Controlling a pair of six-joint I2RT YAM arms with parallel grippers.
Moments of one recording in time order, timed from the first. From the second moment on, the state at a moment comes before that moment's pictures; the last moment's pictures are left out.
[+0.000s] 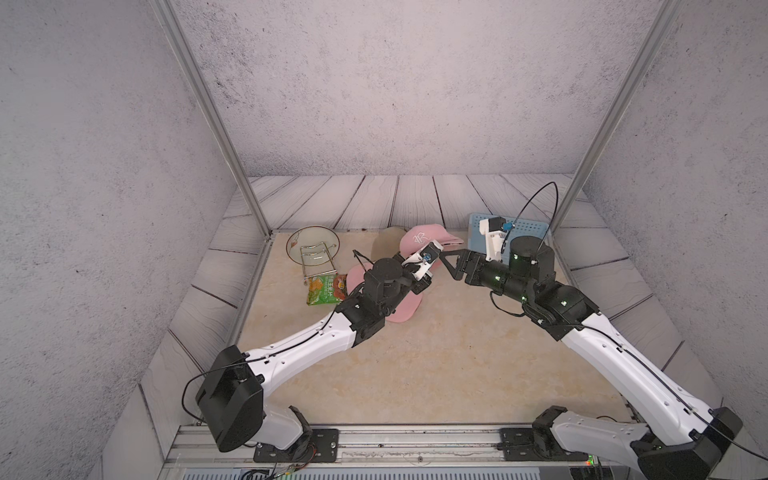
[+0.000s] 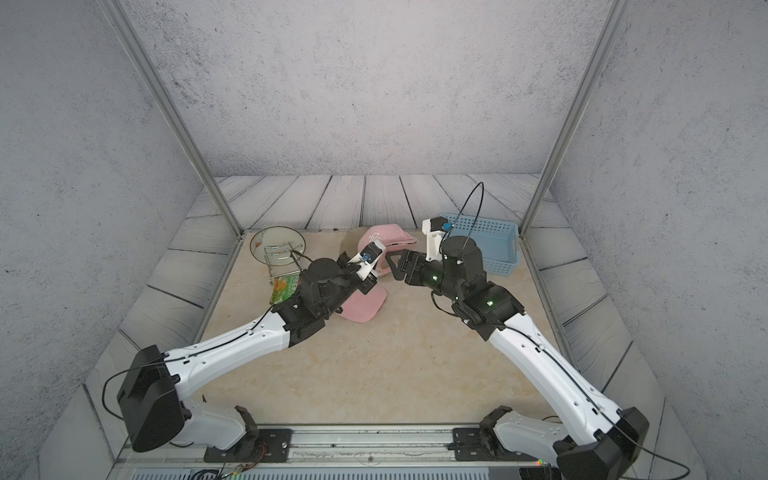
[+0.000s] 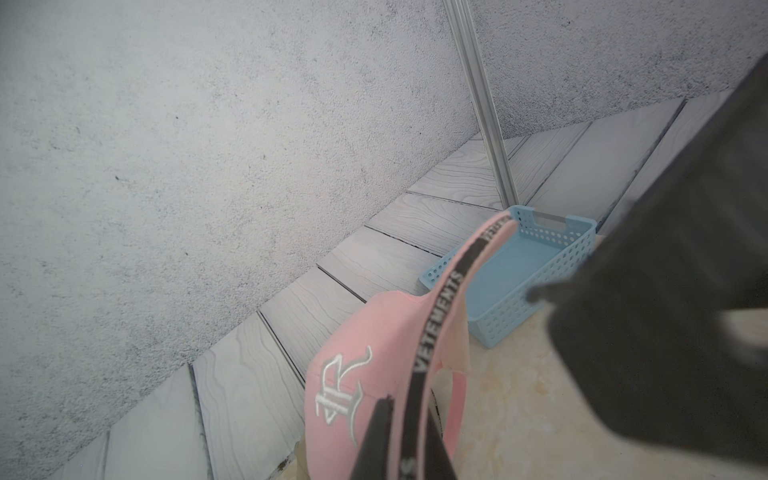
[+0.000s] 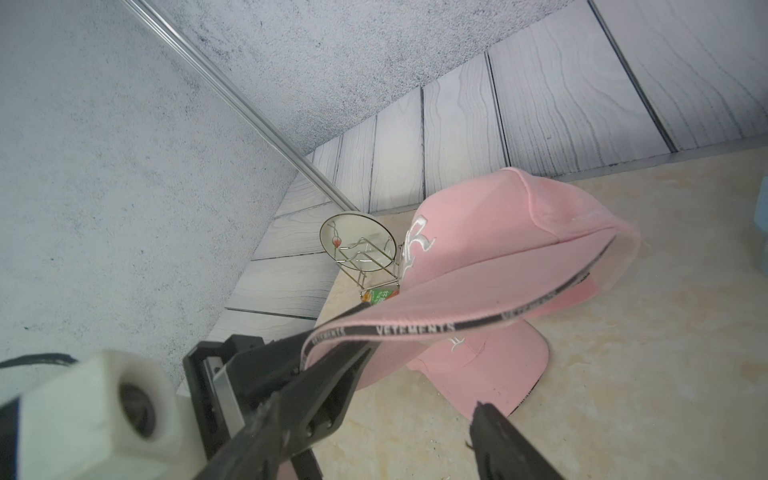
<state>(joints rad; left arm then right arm) -0.86 1.43 1.07 0.33 -0.21 0.46 0.58 1.15 1.23 -0.36 -0.20 0.67</state>
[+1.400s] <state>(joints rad) -1.03 1.11 0.90 0.39 -0.28 0.62 0.45 1.18 1.03 -0.24 -0.29 0.79</state>
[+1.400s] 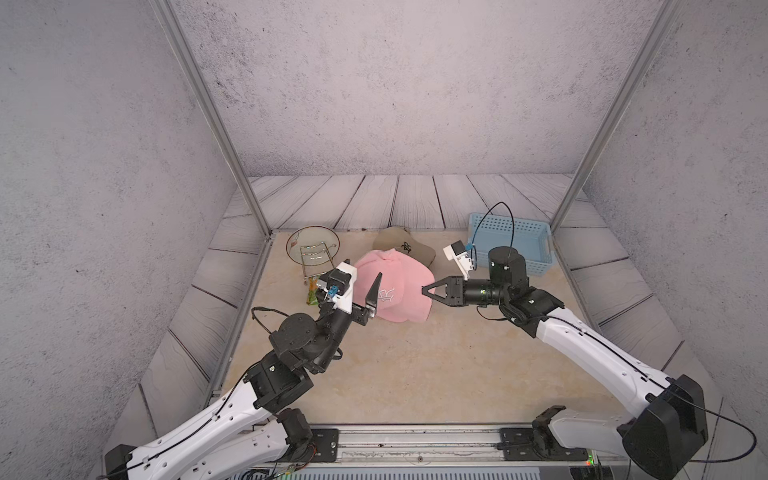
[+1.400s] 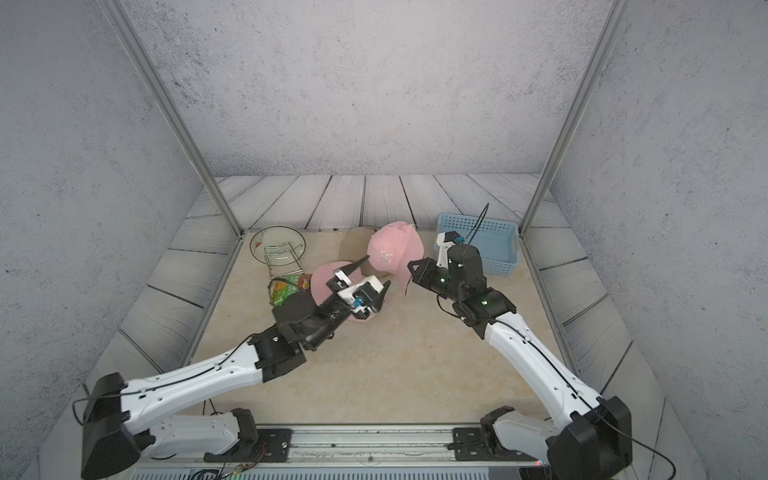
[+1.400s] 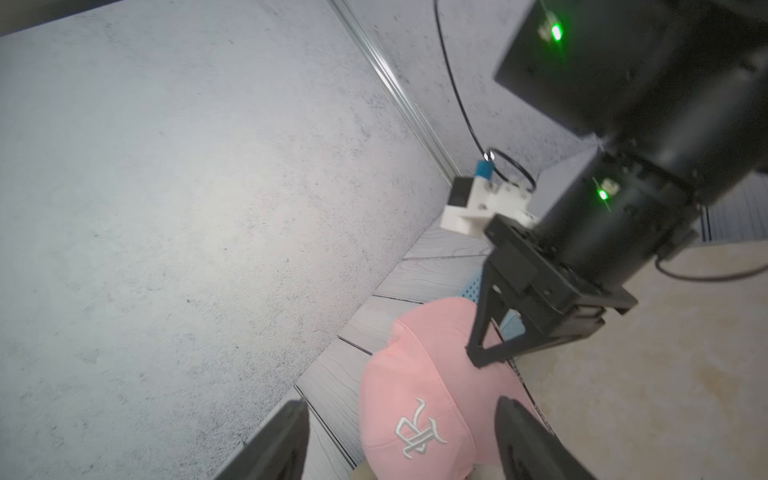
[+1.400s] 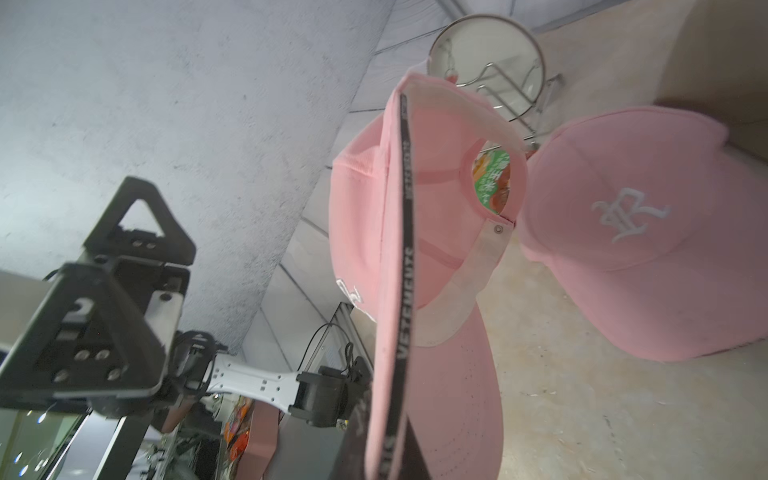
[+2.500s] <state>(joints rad) -0.91 0.64 0.76 0.01 -0.55 0.03 0.78 1.40 0.75 0.40 -0.77 0.93</state>
